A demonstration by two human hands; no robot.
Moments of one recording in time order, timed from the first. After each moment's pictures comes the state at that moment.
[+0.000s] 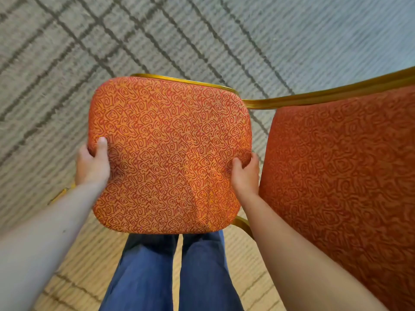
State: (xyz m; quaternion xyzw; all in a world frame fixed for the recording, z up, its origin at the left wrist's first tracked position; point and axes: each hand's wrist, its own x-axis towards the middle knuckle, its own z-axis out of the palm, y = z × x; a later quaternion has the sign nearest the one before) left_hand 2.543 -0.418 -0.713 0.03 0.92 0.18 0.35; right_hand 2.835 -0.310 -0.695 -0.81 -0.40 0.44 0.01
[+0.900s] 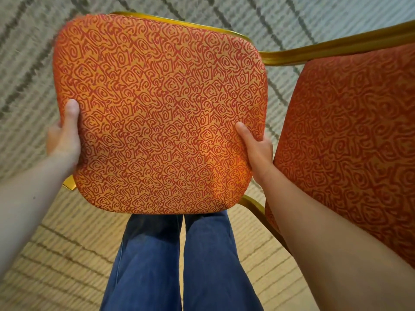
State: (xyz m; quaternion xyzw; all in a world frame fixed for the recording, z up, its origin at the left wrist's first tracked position) left_hand 2.533 -0.429 -0.736 -0.03 0.90 0.22 0.37; right_hand 2.863 -0.304 -0.738 -0.75 -0.25 0.60 0.11
